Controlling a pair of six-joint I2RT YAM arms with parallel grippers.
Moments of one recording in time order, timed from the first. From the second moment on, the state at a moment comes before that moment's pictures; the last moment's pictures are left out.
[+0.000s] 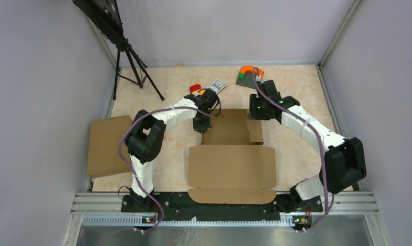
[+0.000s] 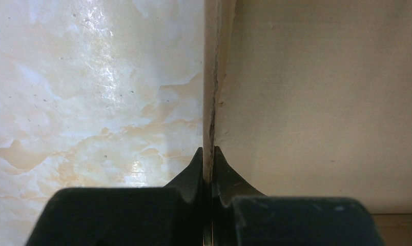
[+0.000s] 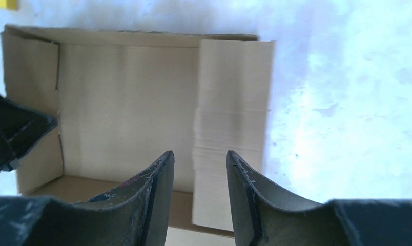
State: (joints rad) left arm -0.63 1.97 1.46 -0.79 -0.15 -0.66; right arm 0.47 1.49 1.18 -0.61 0.11 0.42
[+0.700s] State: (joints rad) left arm -0.63 1.97 1.46 -0.79 -0.15 -0.66; right arm 0.32 1.52 0.98 -0.49 -0.04 0.39
